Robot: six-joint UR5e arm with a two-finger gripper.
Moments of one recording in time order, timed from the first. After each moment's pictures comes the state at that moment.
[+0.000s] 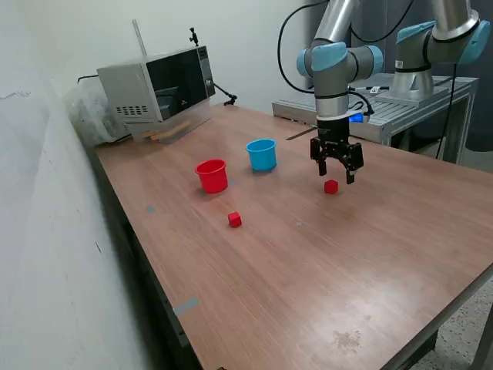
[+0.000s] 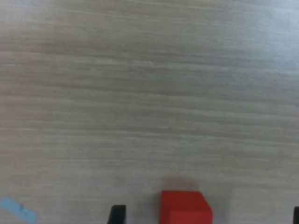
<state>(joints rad) 0.05 -0.98 1.86 -2.52 -1.48 3.16</state>
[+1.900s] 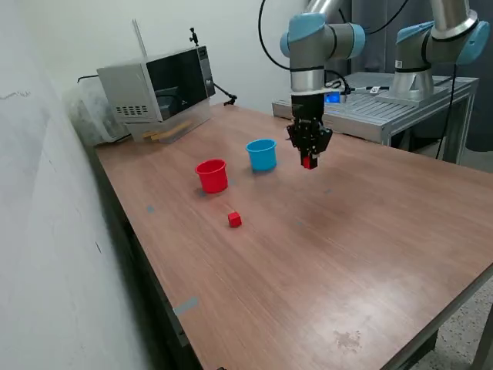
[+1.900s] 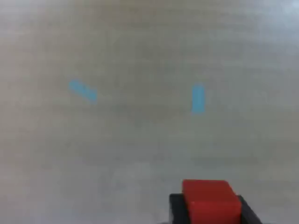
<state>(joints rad) 0.00 -1.03 1.71 -2.41 -1.49 3.15</state>
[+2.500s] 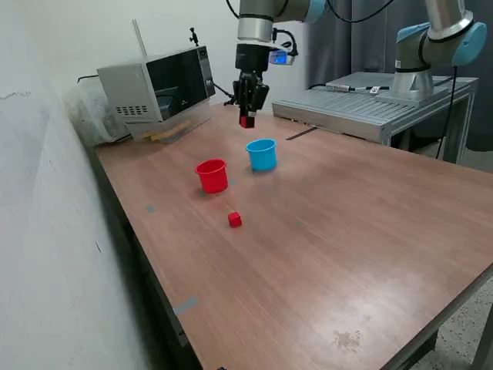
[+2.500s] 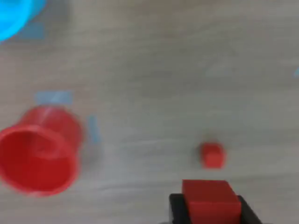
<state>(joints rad) -0.11 -1.03 1.44 -2.30 -1.55 3.14</state>
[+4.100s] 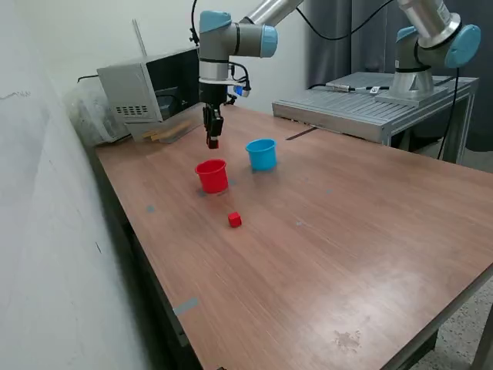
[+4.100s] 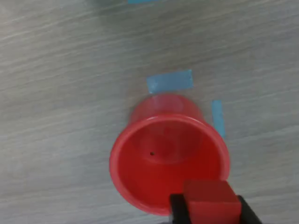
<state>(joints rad) -0.26 -0.84 1.31 -2.30 -1.59 3.12</state>
